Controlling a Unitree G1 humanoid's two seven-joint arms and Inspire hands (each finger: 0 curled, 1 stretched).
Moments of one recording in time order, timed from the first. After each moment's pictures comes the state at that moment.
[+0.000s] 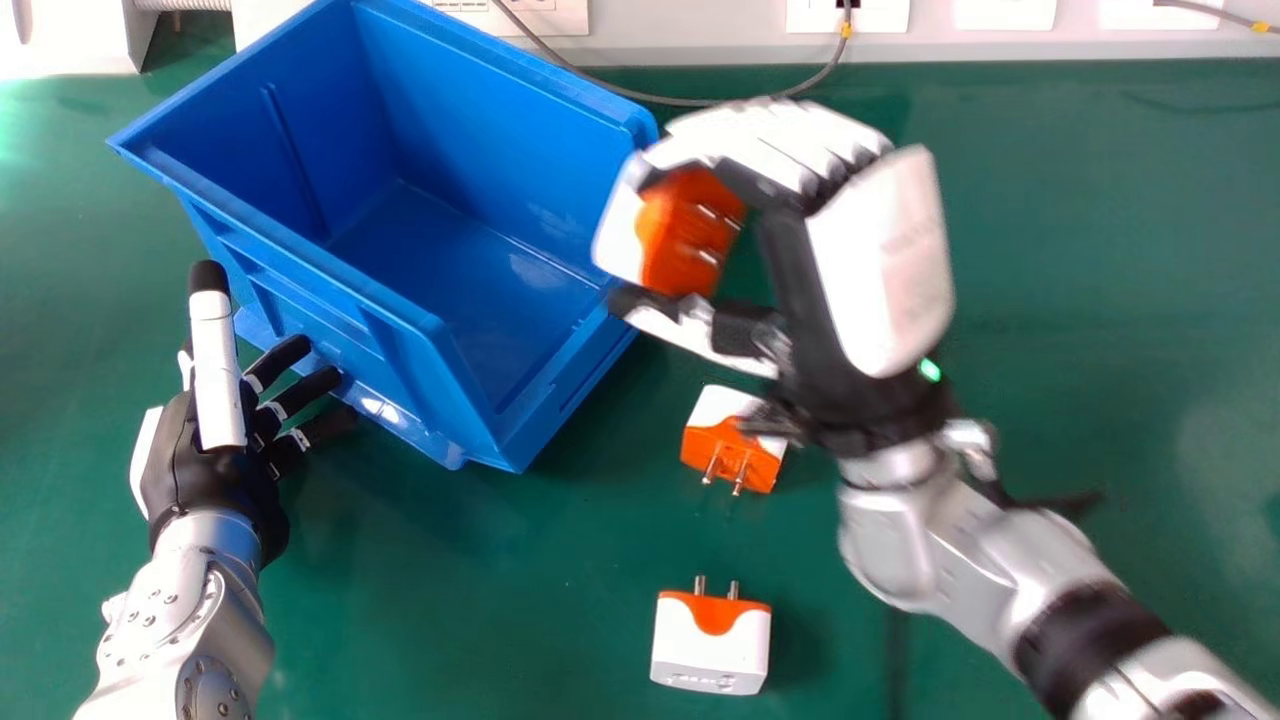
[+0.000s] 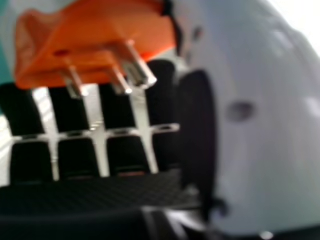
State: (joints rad) left arm -0.14 0.14 0.36 0.12 -0.28 0.40 0.08; right arm -0.66 -0.17 0.54 0.85 -0.99 -0.61 -1.26
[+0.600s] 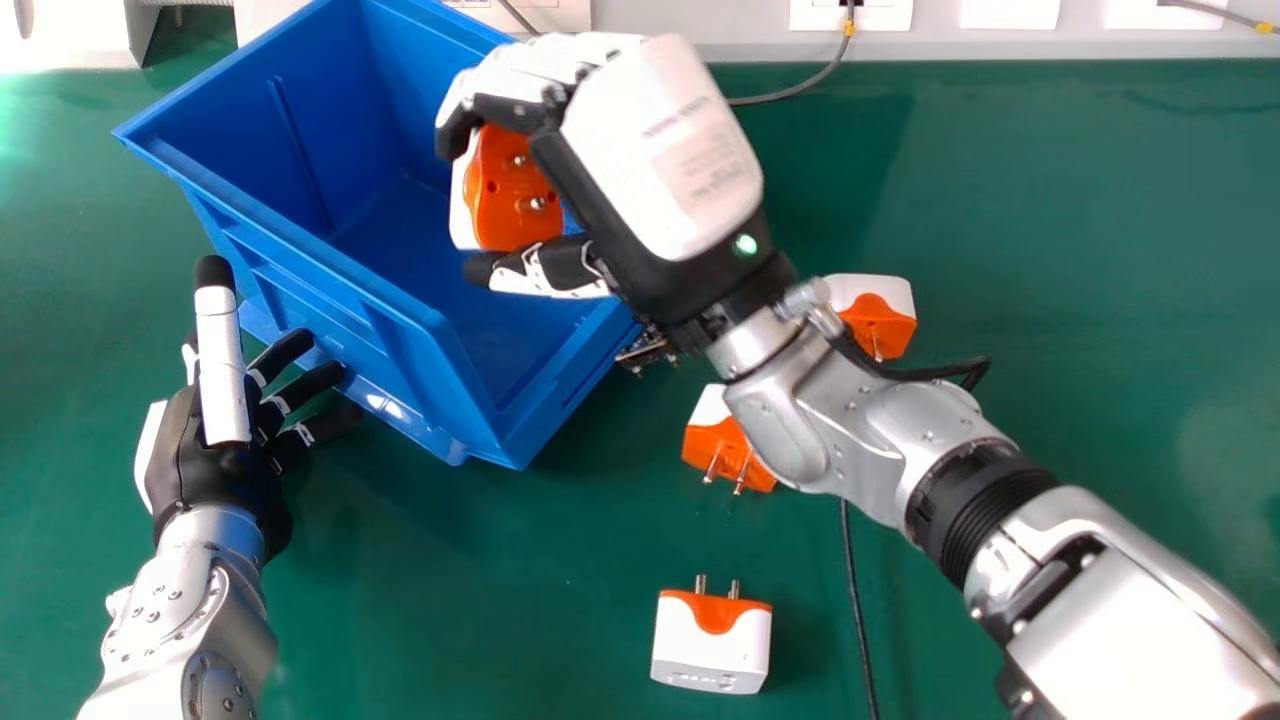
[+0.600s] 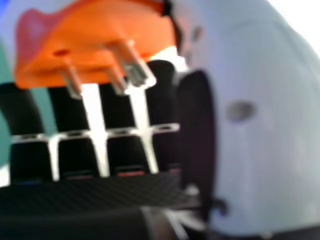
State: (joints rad) left arm -0.14 0.14 0.36 0.15 -0.28 0.38 0.07; right arm -0.95 -0.04 0.61 1.13 -0.94 -0.46 -0.86
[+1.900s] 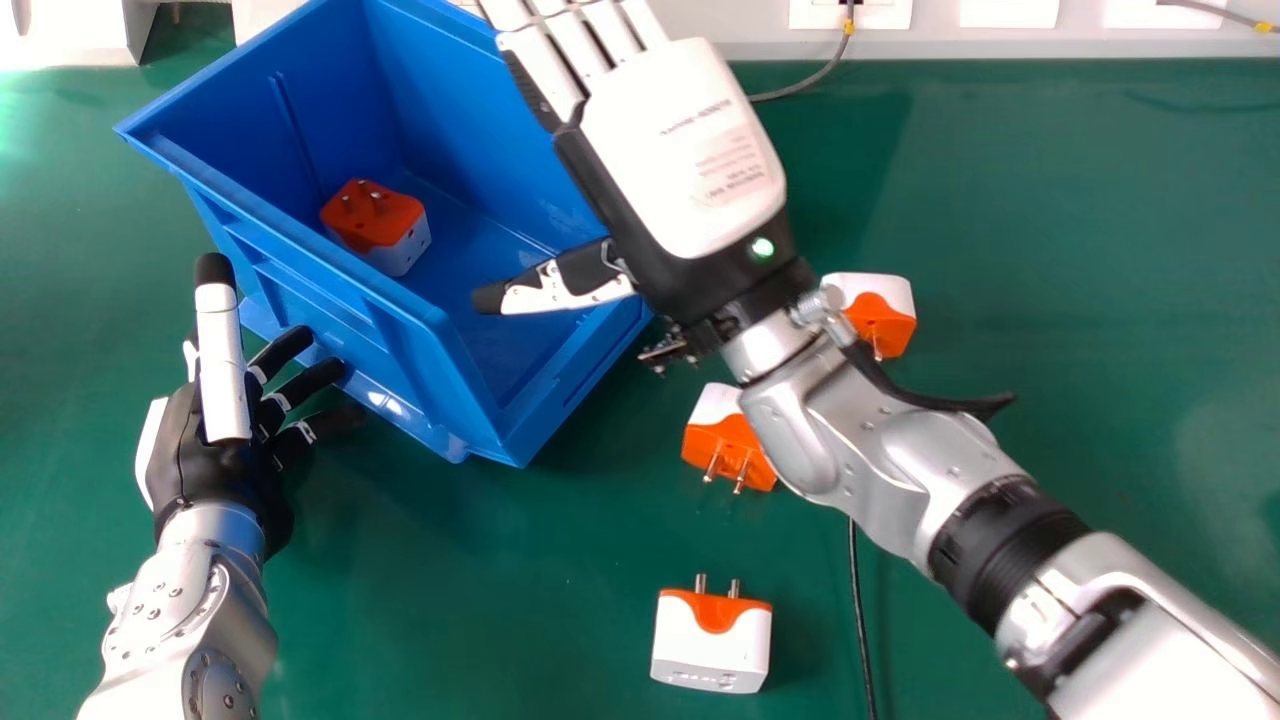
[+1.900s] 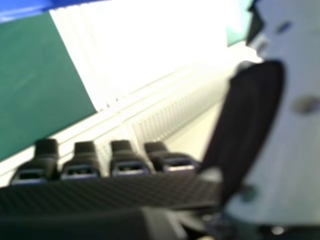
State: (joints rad) left arm -0.15 0.14 0.36 0.15 -0.28 0.38 0.07; right arm -0.77 -0.15 0.63 0.82 -0.93 -0.37 -0.93
